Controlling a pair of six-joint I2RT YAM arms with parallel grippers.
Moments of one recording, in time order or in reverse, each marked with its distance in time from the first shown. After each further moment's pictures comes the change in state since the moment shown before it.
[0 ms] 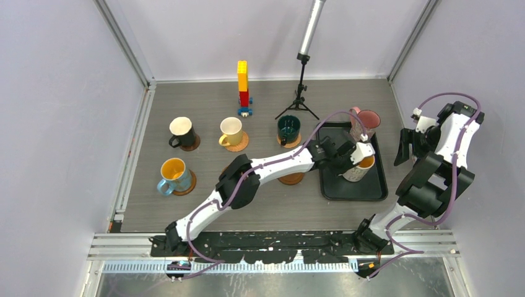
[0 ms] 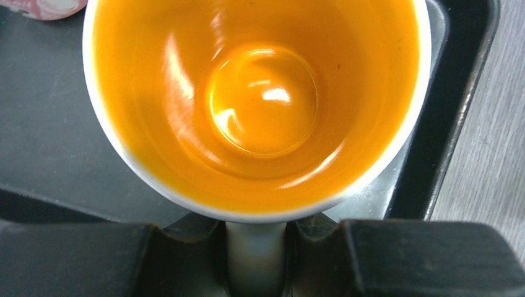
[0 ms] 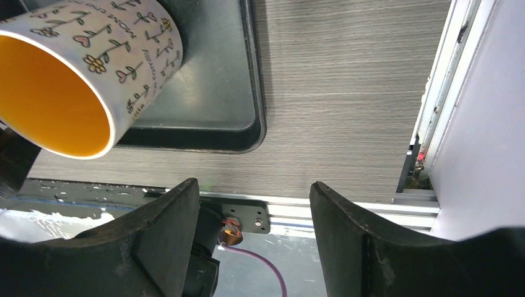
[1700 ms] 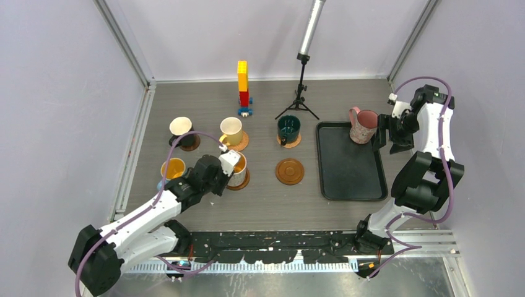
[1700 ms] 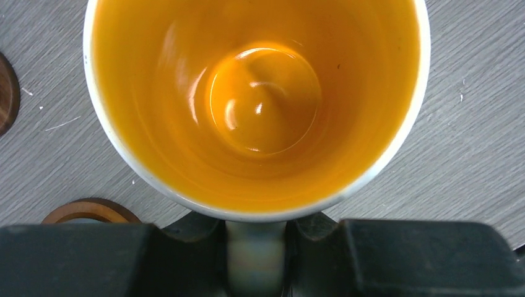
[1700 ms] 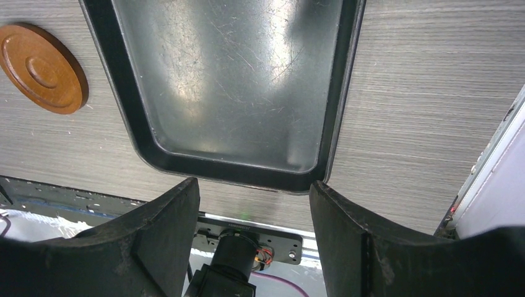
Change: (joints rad) left arm 0.473 -1.578 -1.733 0.137 -0.214 -0.092; right arm 0.252 0.003 0.040 0.056 -0.063 0.180
